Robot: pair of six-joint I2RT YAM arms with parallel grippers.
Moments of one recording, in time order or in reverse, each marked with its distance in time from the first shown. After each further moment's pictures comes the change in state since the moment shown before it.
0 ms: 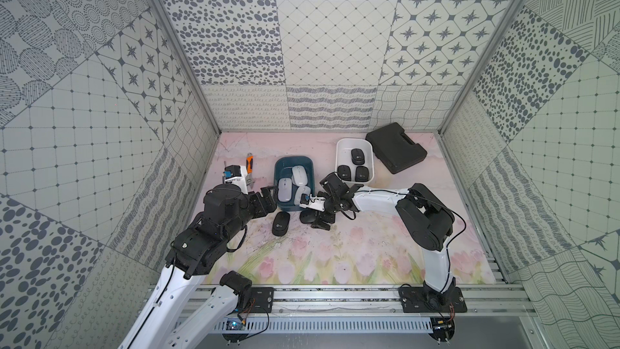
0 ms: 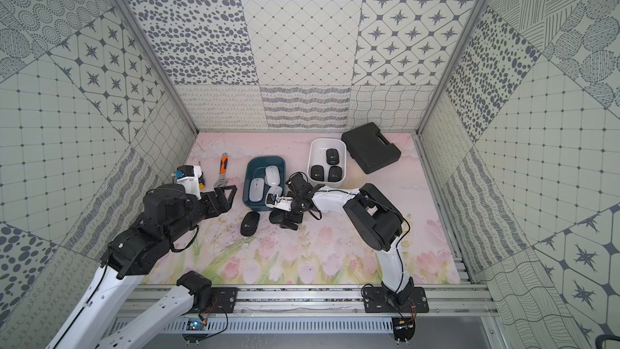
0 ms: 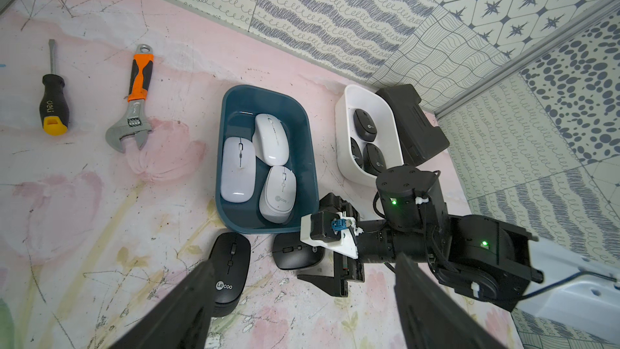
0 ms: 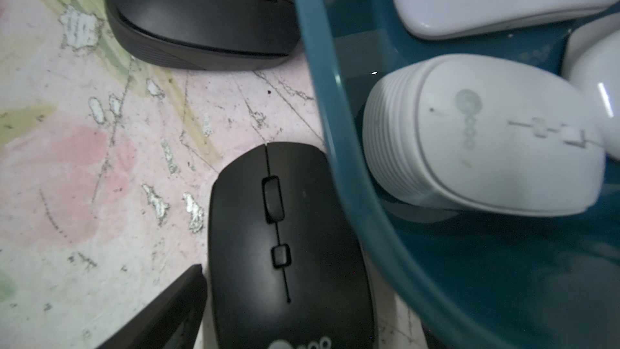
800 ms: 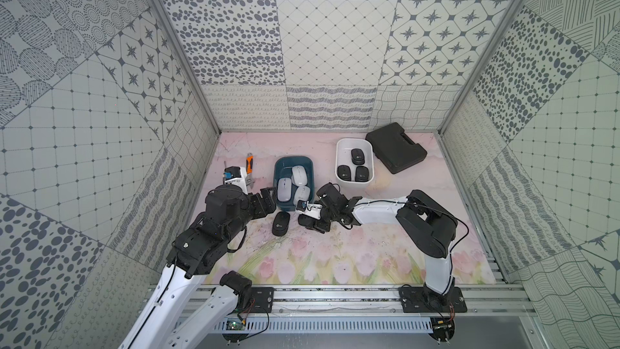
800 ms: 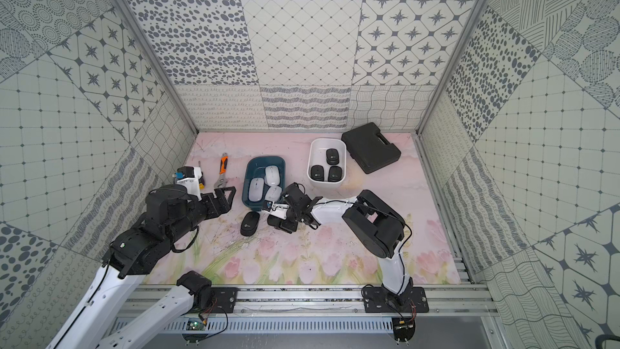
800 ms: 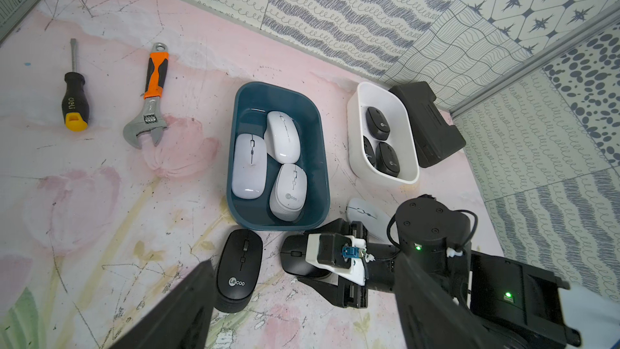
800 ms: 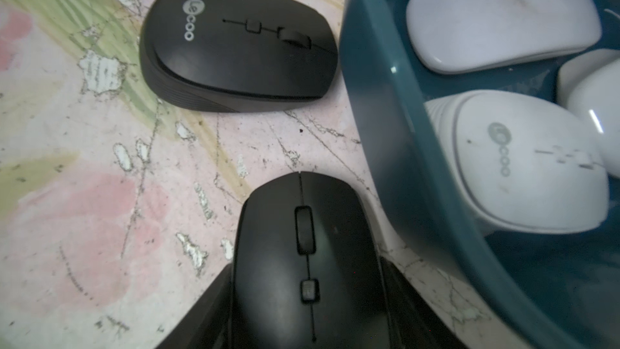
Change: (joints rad) left arm 0.000 -0.002 -0.011 -0.014 -0.032 0.008; right arm 0.089 -0.050 -0.142 0.232 0.120 0.139
